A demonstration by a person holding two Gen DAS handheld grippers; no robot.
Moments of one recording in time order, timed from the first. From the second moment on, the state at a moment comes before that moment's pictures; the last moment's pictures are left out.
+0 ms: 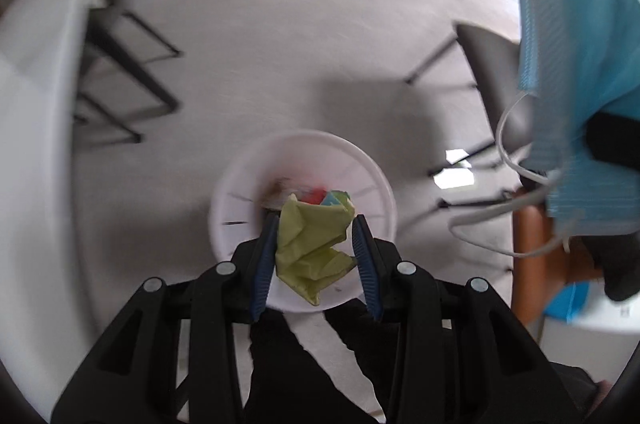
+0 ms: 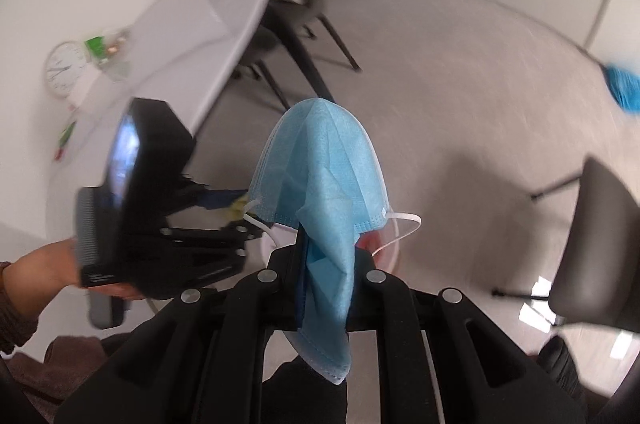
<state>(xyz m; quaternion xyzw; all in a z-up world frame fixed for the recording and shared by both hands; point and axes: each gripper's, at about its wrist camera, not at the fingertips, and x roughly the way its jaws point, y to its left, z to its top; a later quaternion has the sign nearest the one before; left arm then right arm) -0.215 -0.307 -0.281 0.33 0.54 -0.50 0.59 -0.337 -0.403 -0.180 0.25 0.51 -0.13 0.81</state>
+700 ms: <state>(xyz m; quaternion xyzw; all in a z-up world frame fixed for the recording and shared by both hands) -0.233 -0.320 -0.315 0.35 0.56 -0.49 0.57 -0.361 -0.426 -0.219 0.30 0.52 -0.16 0.78</state>
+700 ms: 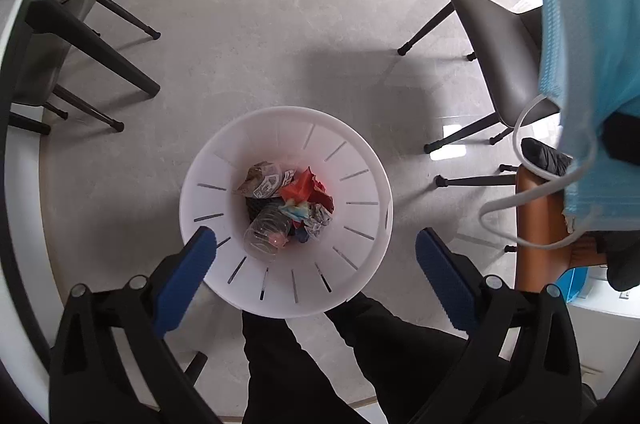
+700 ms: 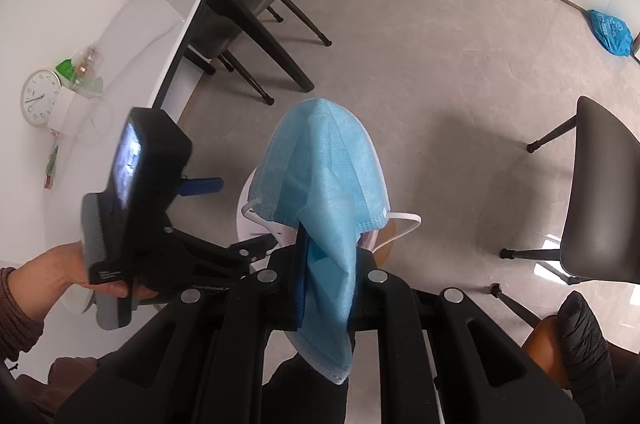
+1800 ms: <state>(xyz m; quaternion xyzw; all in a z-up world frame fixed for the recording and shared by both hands) -0.175 -0.188 -0.155 0.25 0.53 -0.30 0.75 -0.257 -0.339 -0.414 0.19 0.64 -0.11 0.73</state>
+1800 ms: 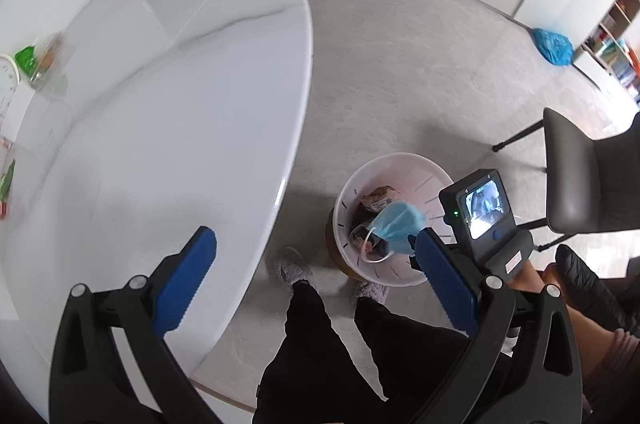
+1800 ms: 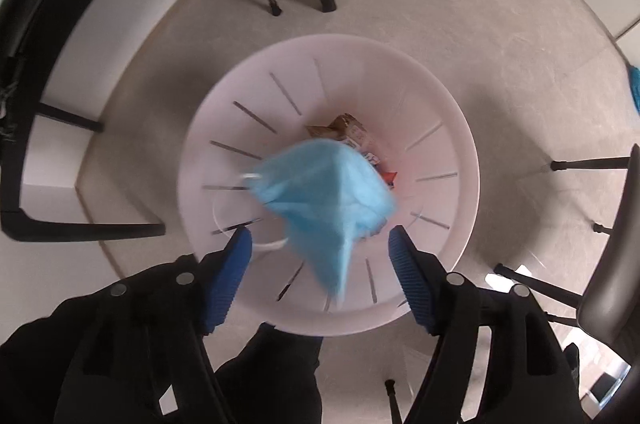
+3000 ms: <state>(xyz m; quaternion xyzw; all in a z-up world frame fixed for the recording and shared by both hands) -0.196 -0.206 -0.135 0.23 0.52 -0.34 0.75 -0.283 -0.359 -0.238 0.14 0.58 -0.18 0.78</state>
